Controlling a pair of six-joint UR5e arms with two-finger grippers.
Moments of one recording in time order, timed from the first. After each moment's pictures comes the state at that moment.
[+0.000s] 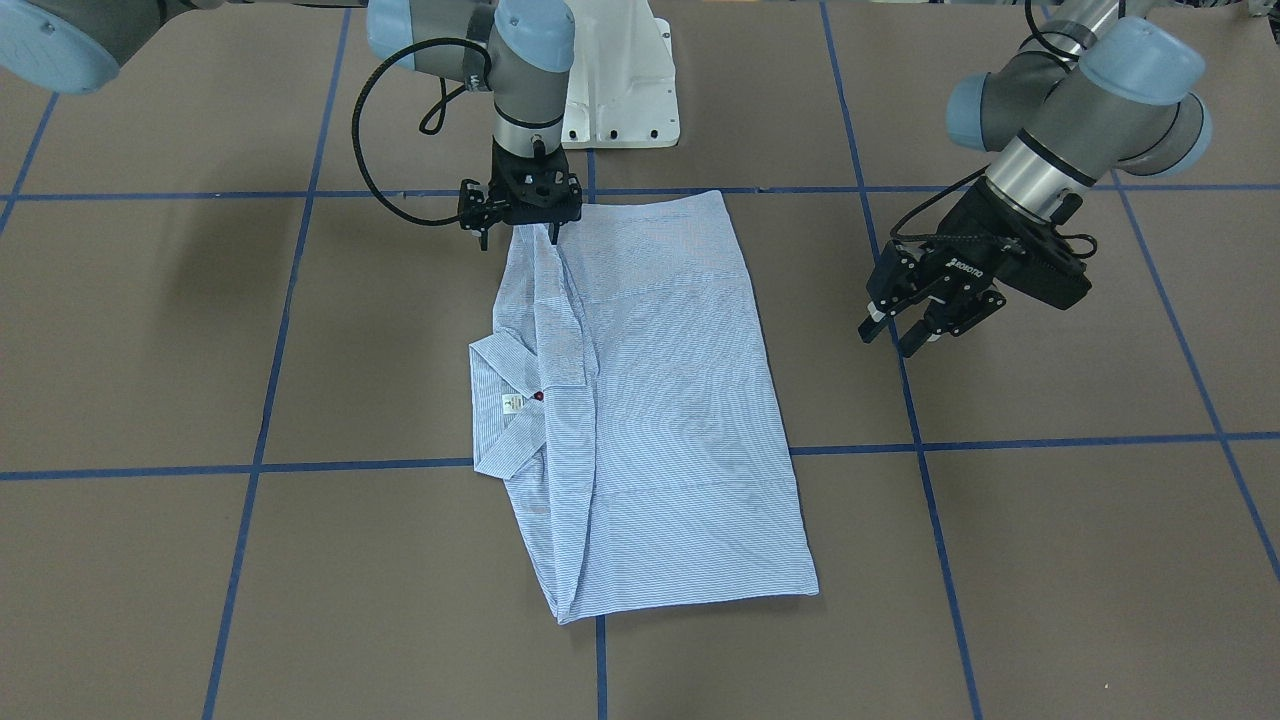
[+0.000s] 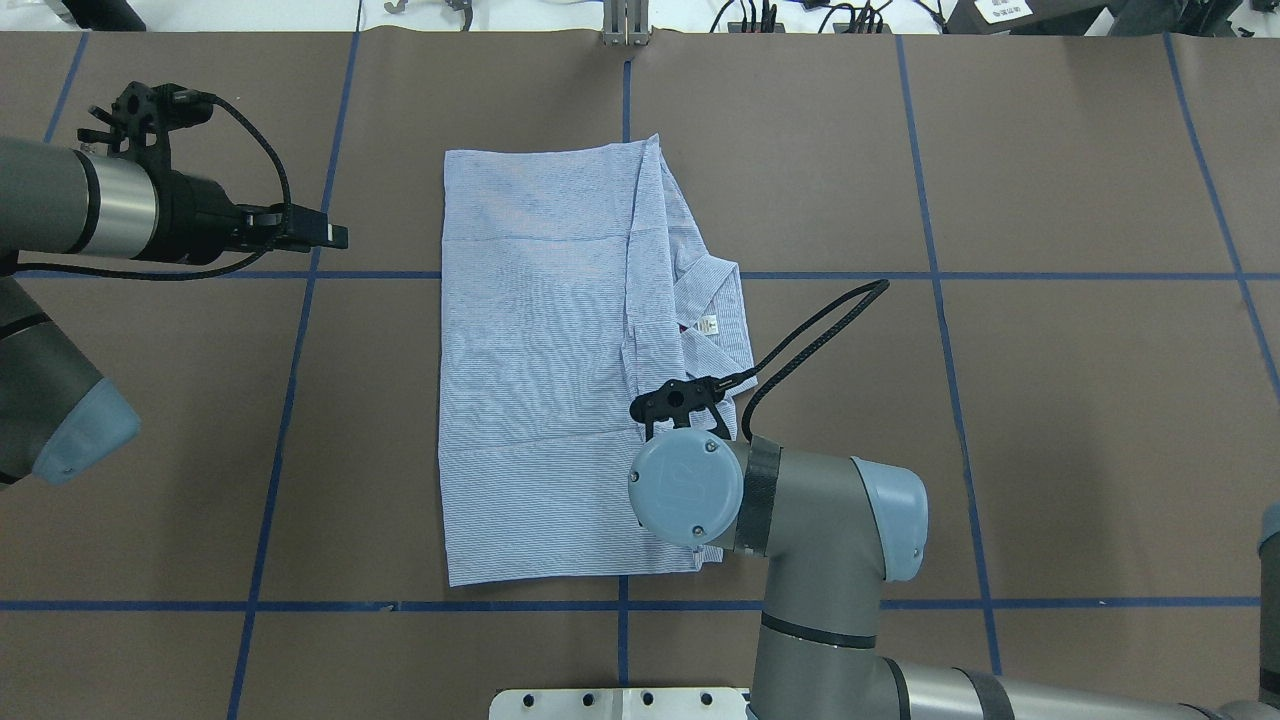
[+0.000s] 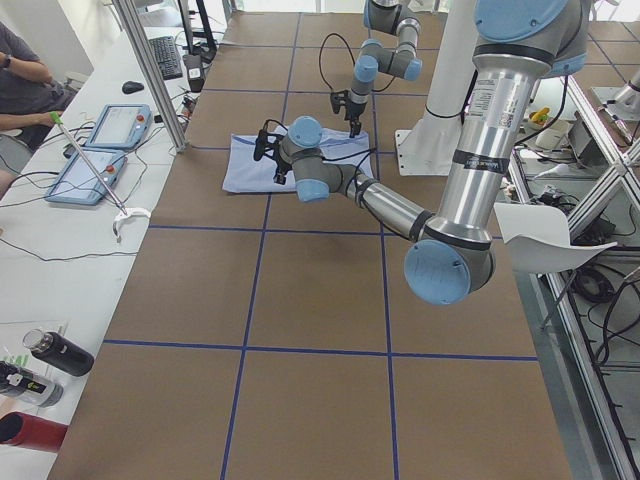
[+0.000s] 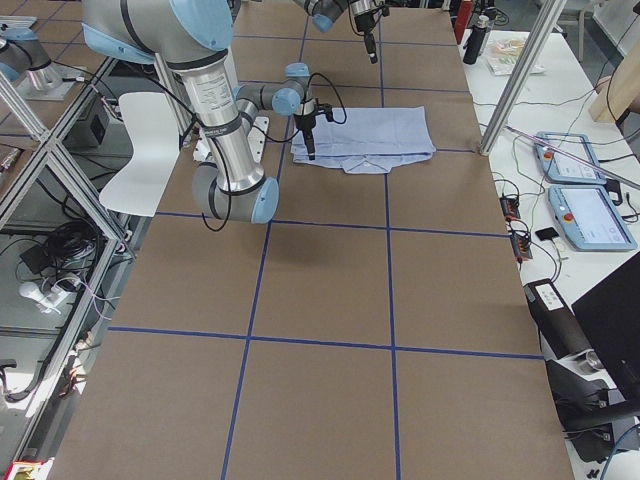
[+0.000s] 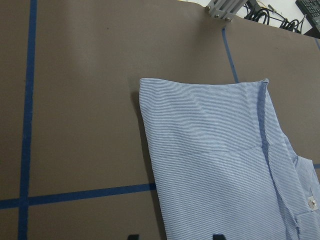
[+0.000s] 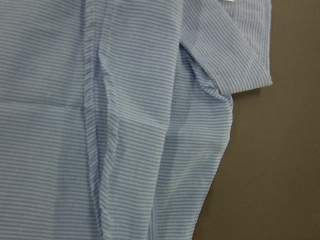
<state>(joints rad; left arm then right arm) -0.88 -1.80 -1.76 -2.41 -2.04 -1.15 0.26 -0.95 1.77 -1.79 1.57 1.12</state>
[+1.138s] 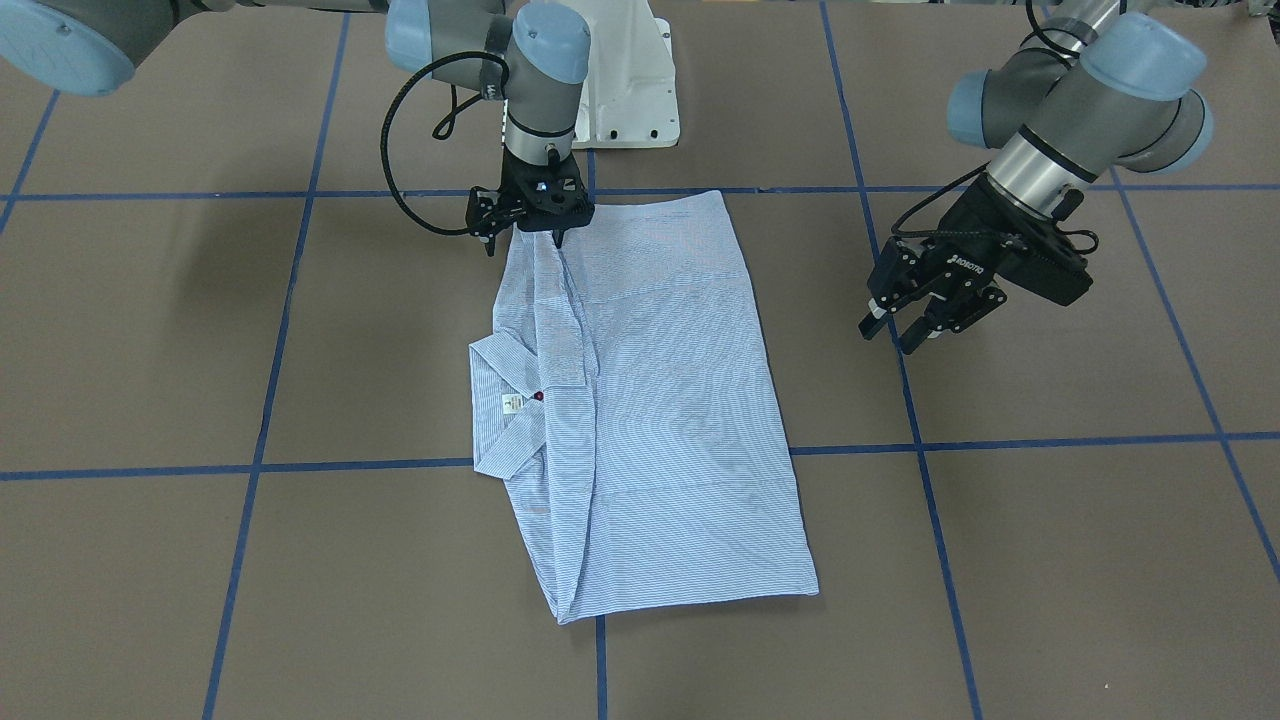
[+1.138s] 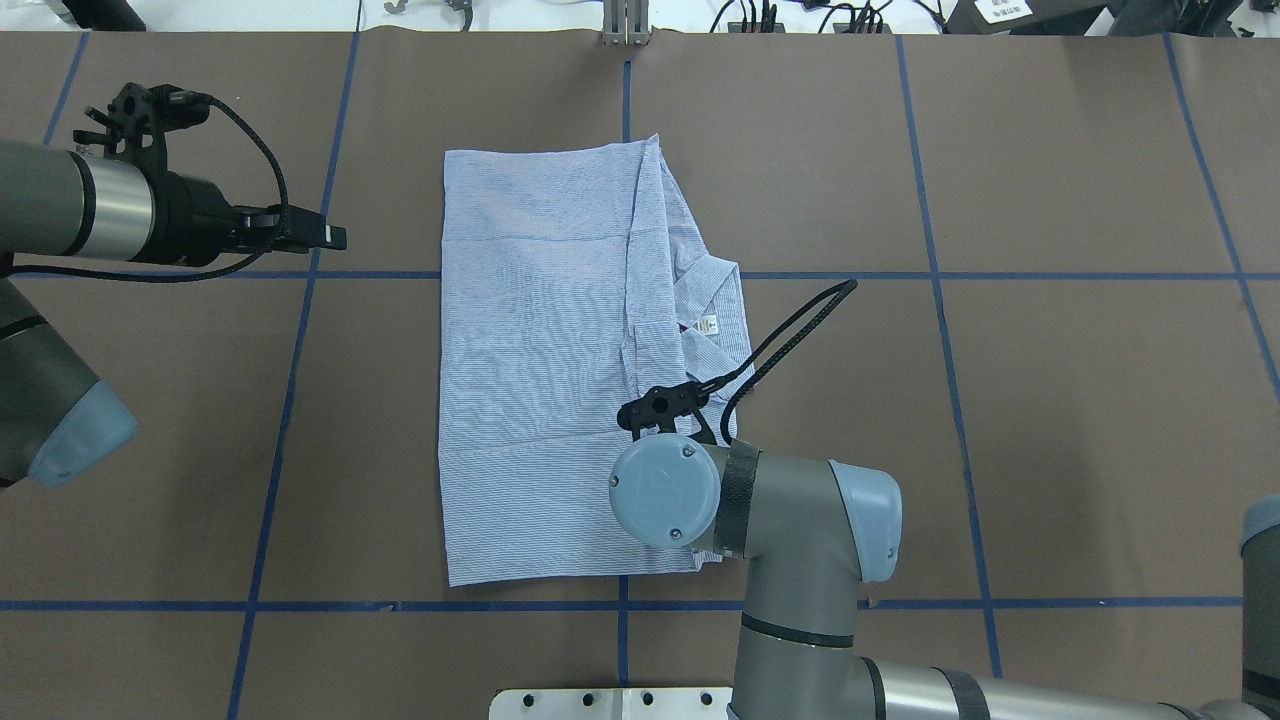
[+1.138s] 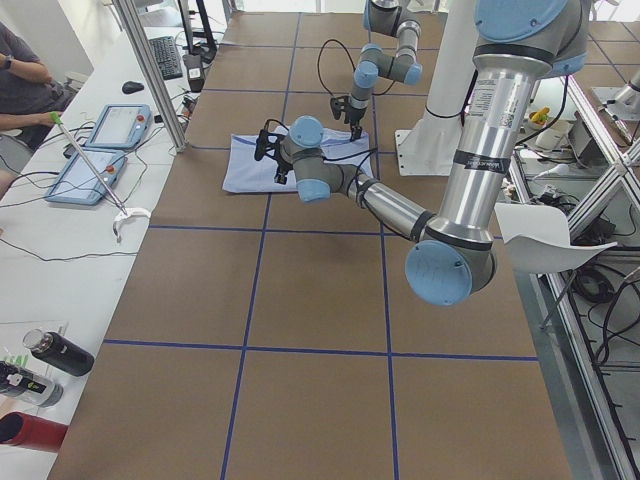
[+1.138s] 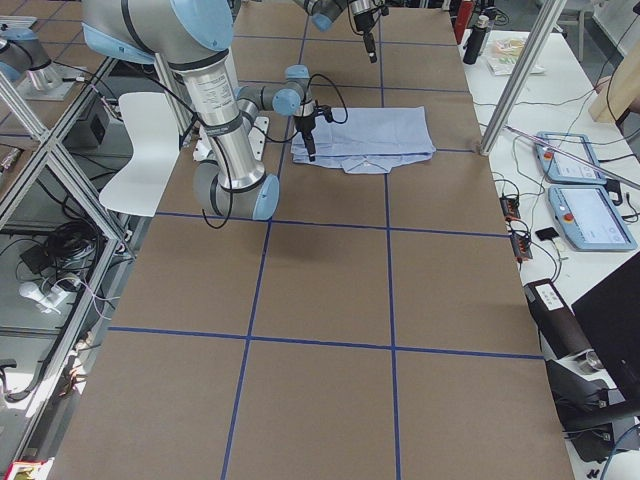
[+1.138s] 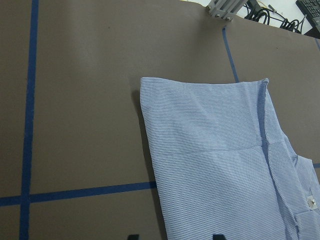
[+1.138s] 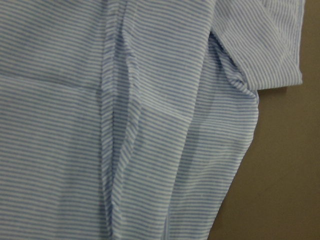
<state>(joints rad) -0.88 -1.79 -1.78 -2.41 -2.04 -1.15 0.26 -0.92 1.73 -1.80 1.57 1.09</state>
